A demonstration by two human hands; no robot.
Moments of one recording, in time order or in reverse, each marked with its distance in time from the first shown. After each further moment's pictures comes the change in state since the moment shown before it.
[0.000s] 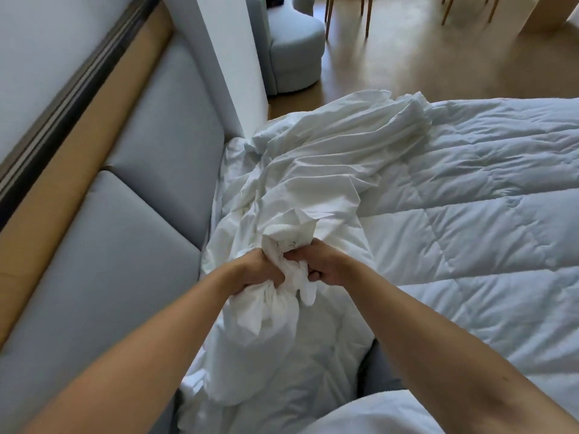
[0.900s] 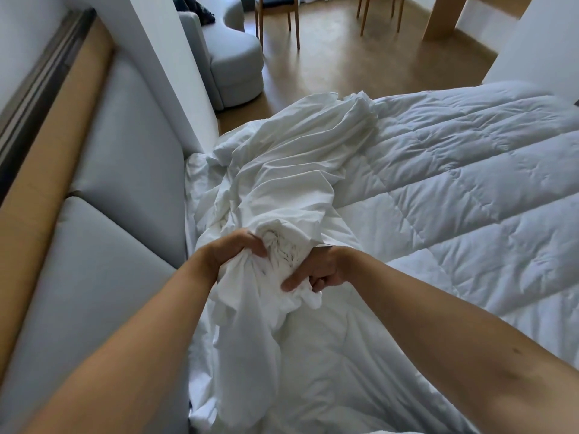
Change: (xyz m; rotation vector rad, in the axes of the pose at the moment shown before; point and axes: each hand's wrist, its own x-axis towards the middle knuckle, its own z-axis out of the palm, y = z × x) left_hand -0.015 0.006 -0.062 -0.337 -0.401 0.206; right_hand -0.020 0.001 0.039 -0.139 -0.002 0.295
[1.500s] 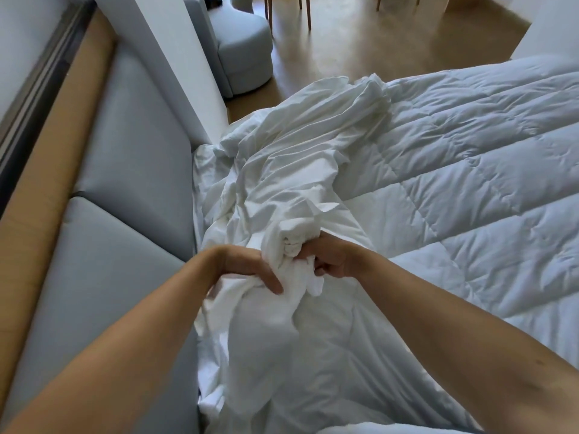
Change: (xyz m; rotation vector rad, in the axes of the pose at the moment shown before) left_hand 0.006 0.003 0.005 0.425 -0.205 -0.422; right_hand 0.001 0.006 -0.018 0.223 0.125 -0.295
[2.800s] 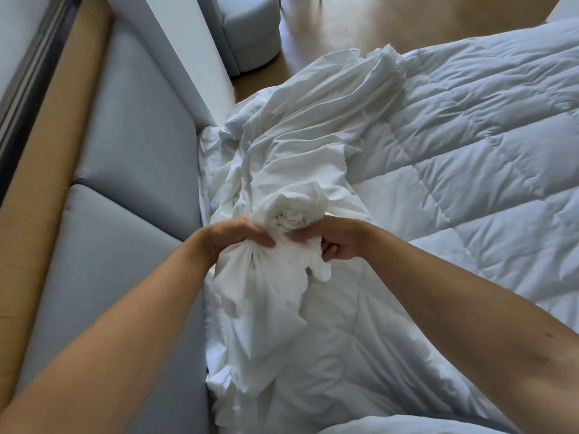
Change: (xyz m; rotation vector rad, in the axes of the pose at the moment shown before) left_hand 0.003 0.004 -0.010 -0.348 0.162 0.344; right_hand 0.012 -0.010 -0.021 0.064 -0.201 0.208
